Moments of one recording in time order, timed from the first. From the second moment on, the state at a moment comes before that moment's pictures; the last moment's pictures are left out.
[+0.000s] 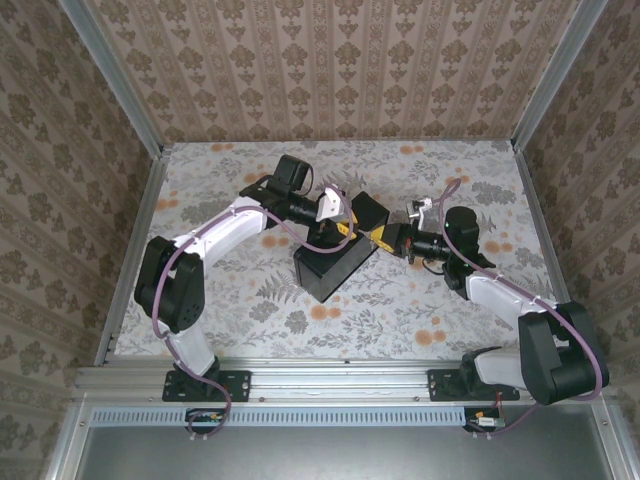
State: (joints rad) left arm -0.61 1.76 1.39 -0.46 0.97 0.89; right arm 0.20 1.28 0.54 0.53 -0.95 1.21
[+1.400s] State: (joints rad) left arm -0.61 1.74 1.36 -0.46 0.94 0.93; right arm 0.21 1.48 0.59 0.76 -1.04 1.35
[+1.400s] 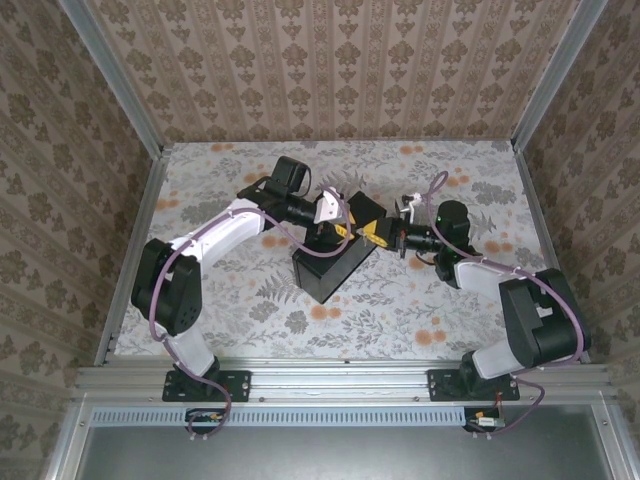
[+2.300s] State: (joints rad) left arm -0.59 1.72 1.35 -0.51 0.99 0.93; right arm 0.12 1.16 0.80 0.05 -0.93 0.75
